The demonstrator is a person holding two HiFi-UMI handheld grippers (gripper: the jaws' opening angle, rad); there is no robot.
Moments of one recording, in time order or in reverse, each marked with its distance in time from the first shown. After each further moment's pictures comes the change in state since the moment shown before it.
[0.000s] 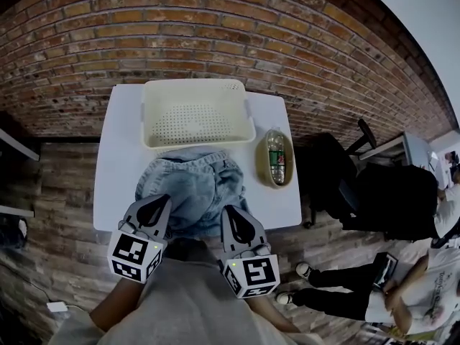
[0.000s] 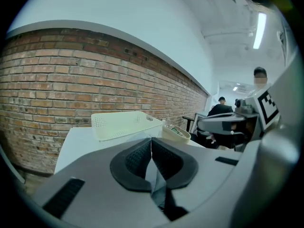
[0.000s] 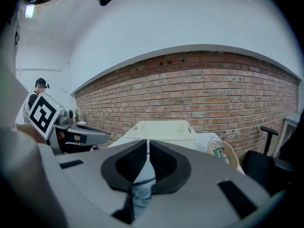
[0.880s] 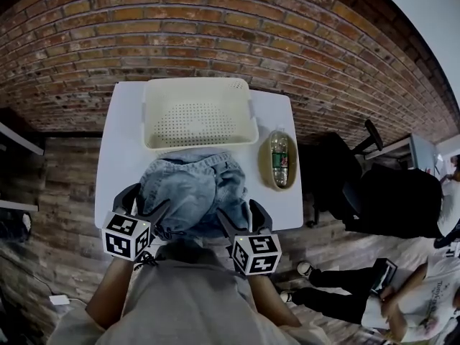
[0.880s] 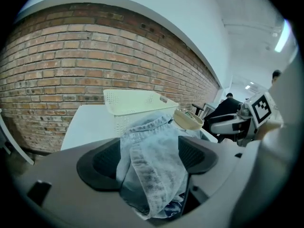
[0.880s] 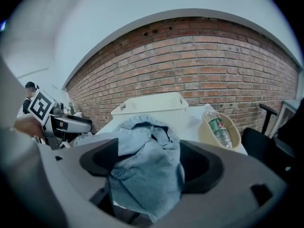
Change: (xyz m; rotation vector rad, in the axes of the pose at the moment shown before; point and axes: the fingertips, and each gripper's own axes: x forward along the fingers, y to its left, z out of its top) left arm 0.022 0.056 -0.055 -0.116 0.220 0.066; right arm 0.037 -0.053 -0.074 0.113 0.269 0.000
